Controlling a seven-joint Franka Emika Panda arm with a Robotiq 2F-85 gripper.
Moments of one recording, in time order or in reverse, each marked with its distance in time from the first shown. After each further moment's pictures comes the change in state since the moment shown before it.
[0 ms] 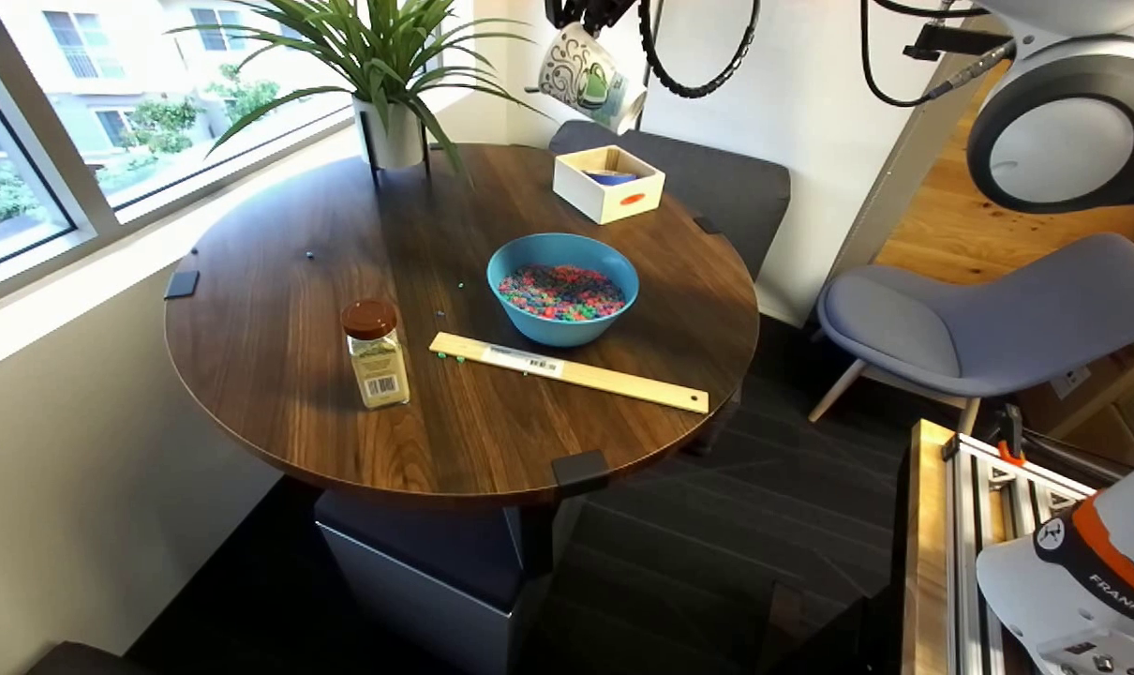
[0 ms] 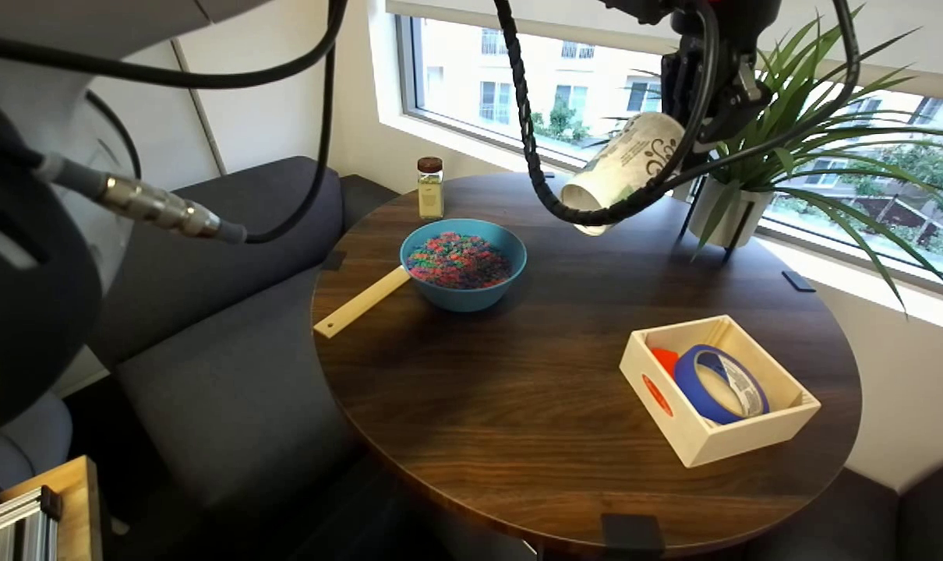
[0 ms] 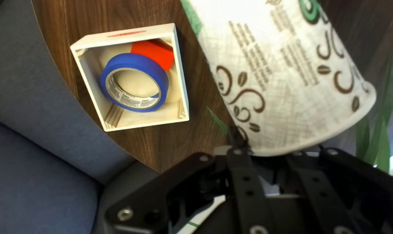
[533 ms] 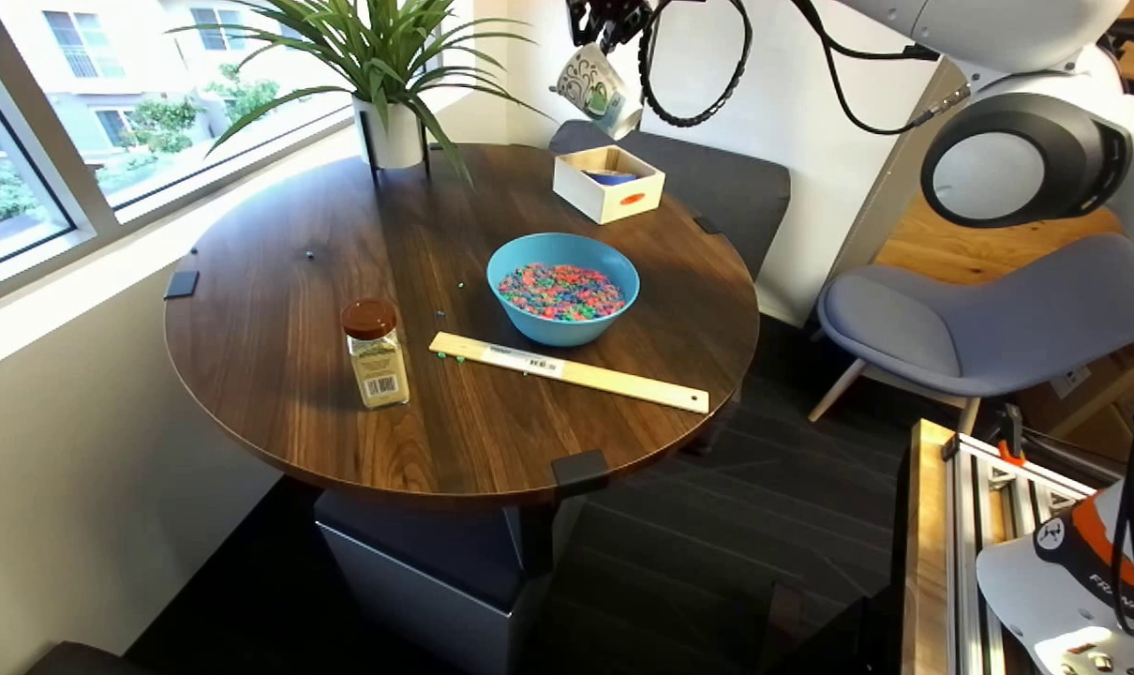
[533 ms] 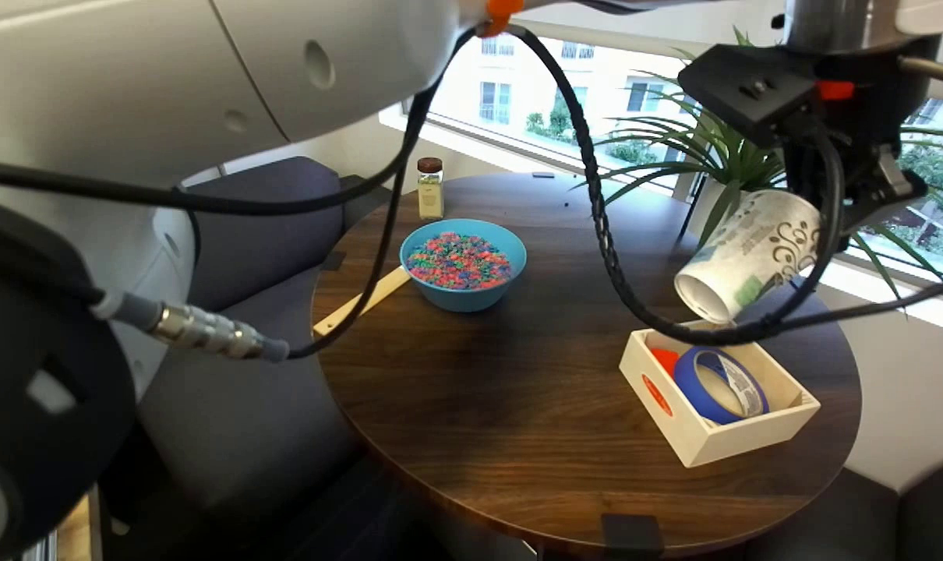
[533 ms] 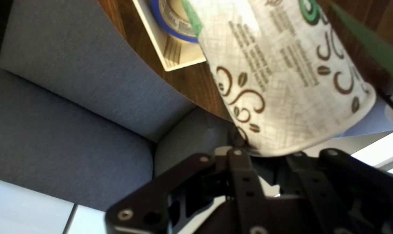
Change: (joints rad) arm -0.082 0.101 -0.084 0.000 -0.066 0.238 0.058
